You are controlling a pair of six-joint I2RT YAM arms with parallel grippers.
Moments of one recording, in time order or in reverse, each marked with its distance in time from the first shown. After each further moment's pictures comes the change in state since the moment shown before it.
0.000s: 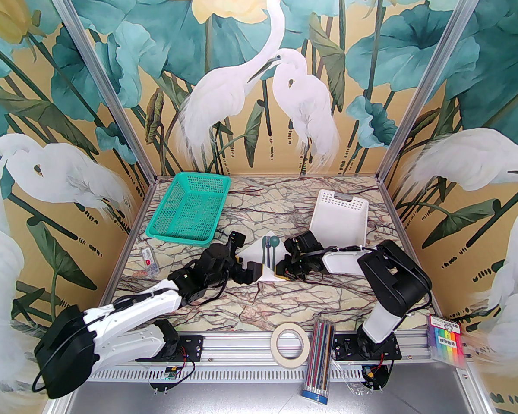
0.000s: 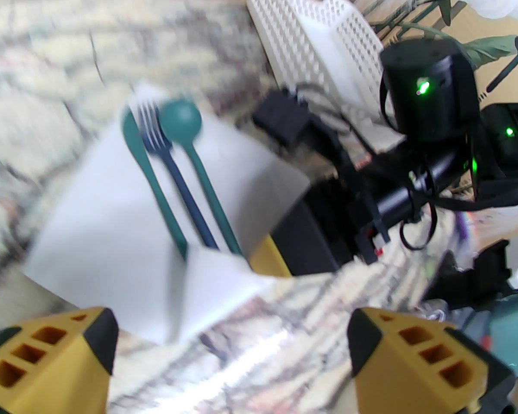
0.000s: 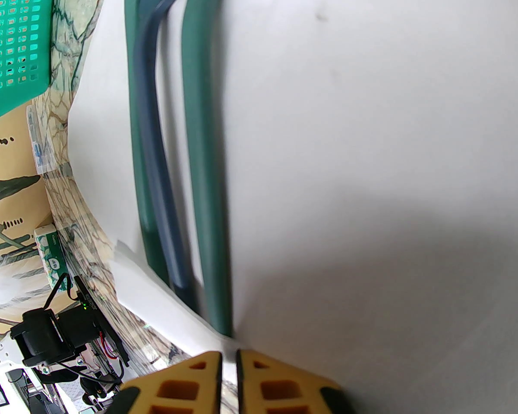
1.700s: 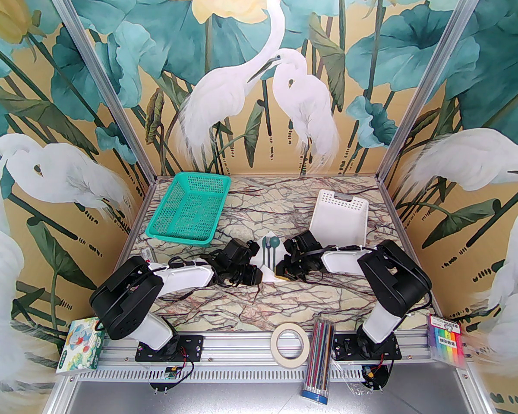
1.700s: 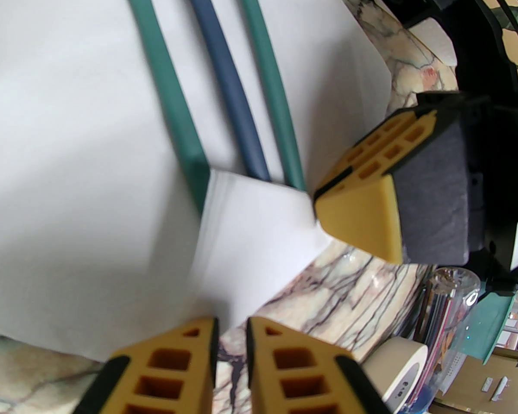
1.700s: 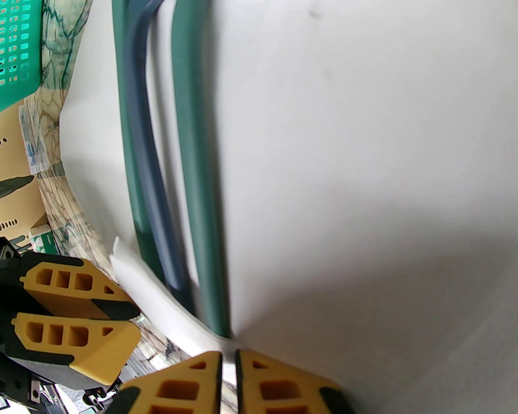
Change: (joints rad) left arm 0.040 0.425 0.136 -0.032 0.172 0.009; right arm 0.006 0.000 0.021 -0.055 0.015 -0.006
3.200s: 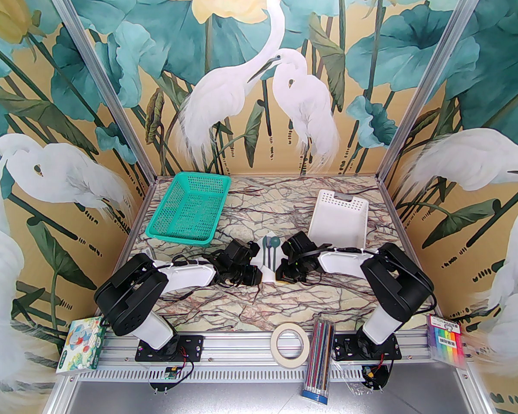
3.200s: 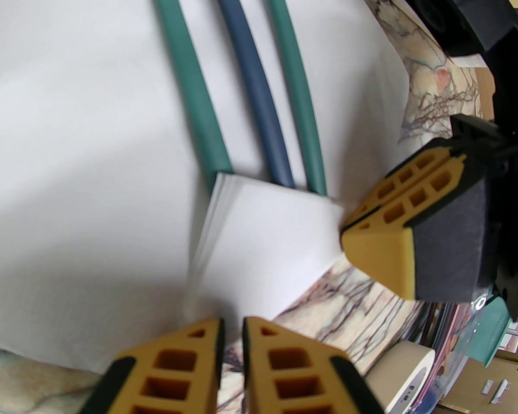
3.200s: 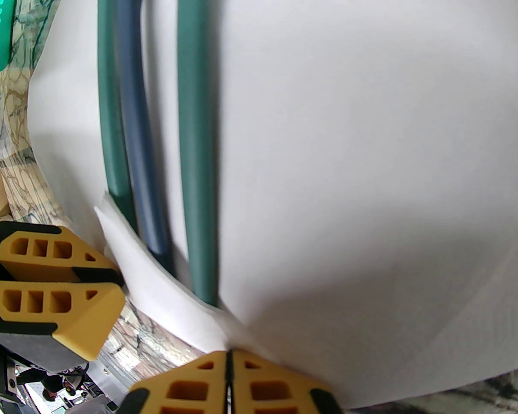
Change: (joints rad) left arm 0.001 0.029 0.000 0.009 -0.008 -0.001; right arm 0.063 -0.031 0.055 -0.185 0.118 -0.053
